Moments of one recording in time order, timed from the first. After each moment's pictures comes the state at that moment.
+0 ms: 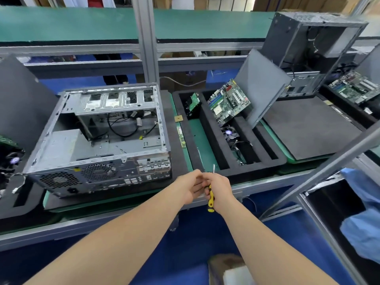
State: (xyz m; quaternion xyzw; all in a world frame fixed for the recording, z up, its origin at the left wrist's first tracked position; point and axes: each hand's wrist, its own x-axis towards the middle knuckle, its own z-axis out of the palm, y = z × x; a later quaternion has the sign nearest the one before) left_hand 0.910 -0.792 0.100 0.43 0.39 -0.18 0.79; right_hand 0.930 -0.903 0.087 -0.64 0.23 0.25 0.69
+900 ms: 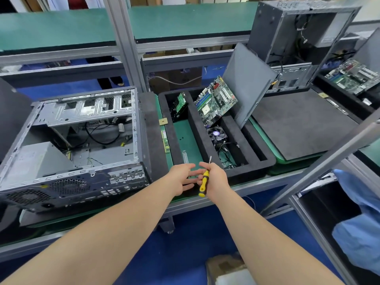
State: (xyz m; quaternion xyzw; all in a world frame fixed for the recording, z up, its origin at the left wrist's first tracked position) left_hand 0.973 -0.822 0.114 0.56 0.40 -0.16 0.71; right_hand 0.996 -0.937 0.095 -0.50 0.28 0.27 0.77
